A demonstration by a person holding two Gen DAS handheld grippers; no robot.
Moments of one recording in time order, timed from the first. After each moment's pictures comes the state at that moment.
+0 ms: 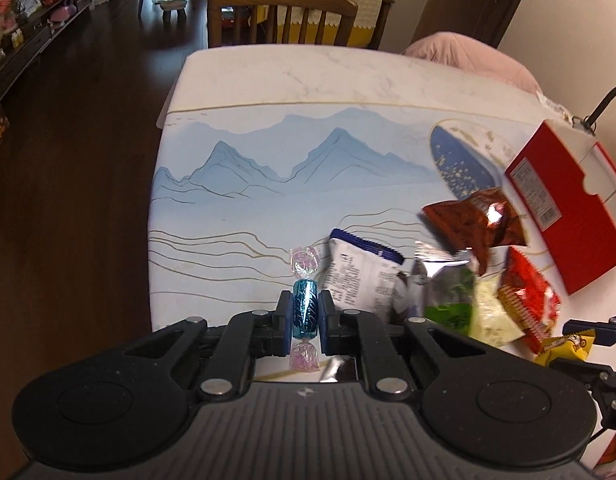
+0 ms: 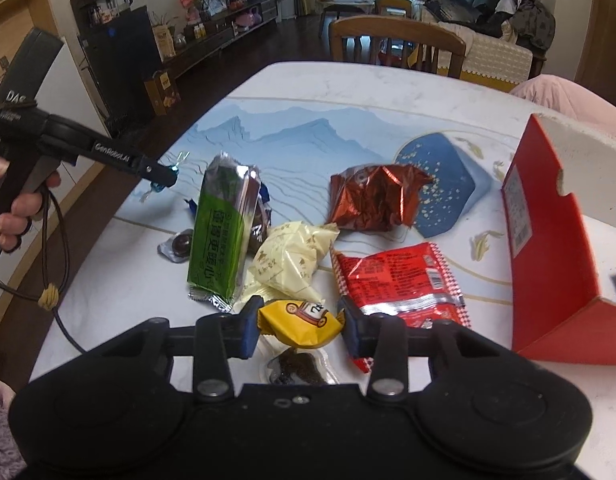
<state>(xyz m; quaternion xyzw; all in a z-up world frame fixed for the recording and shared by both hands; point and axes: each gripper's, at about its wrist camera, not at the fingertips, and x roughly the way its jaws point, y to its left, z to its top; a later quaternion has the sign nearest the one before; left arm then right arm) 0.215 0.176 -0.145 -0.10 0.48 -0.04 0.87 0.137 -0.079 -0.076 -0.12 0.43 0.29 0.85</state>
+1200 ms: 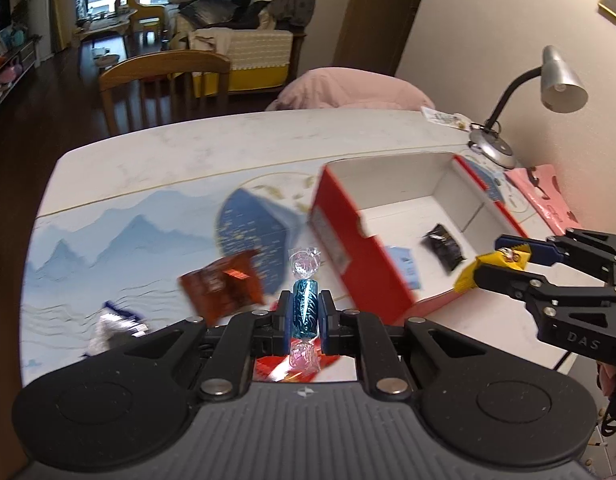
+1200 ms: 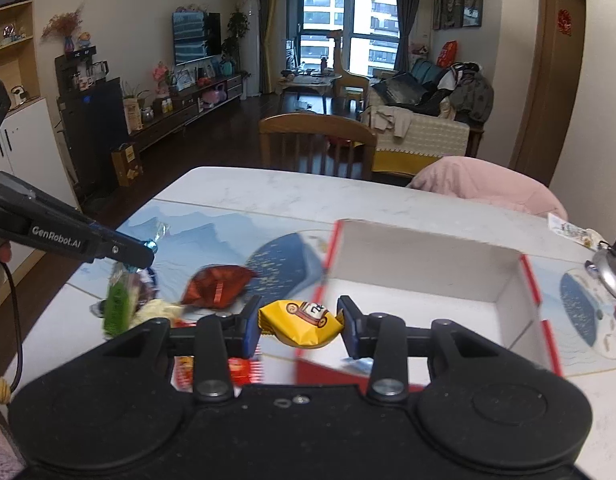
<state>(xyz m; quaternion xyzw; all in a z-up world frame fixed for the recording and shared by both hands) 0.206 -0.048 -0.018 -0.06 0.42 -0.11 0.90 0.167 -0.247 0.035 -0.12 0.32 0.25 0.91</state>
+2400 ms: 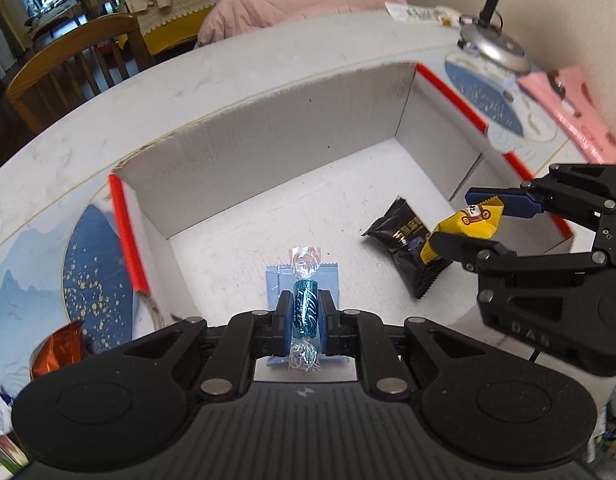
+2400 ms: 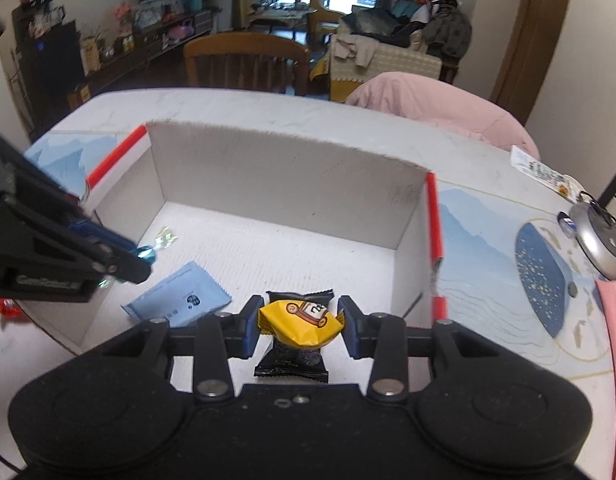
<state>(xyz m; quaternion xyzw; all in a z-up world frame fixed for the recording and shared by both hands) 0.355 -0.252 -0.099 0.05 0.53 -0.11 0.84 0.294 -0.348 -0.051 -0.17 0.41 0.22 0.87</state>
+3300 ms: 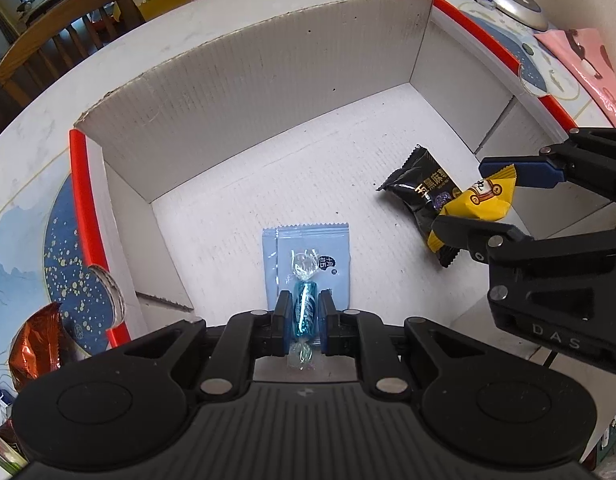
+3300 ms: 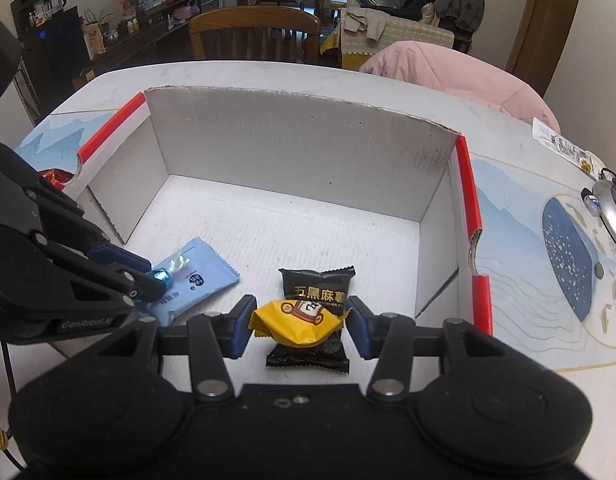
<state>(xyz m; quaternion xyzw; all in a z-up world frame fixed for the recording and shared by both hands) 0.361 -0.257 -0.138 0.06 0.57 -0.10 0.81 0.311 -0.353 -0.069 -0.16 0.44 0.22 0.85</state>
